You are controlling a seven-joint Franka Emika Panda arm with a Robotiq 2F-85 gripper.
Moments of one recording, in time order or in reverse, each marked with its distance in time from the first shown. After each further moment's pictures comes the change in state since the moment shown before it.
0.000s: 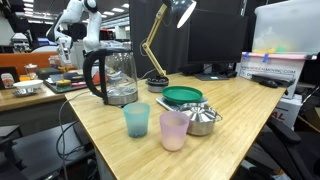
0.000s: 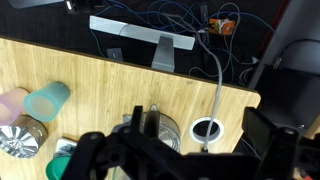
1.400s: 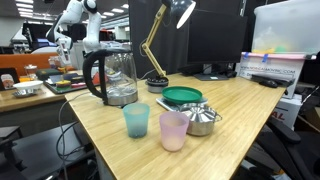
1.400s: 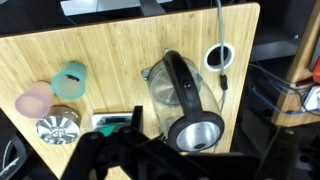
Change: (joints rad) arm -0.168 -0.067 -0.194 0.074 -0.010 0.053 0.037
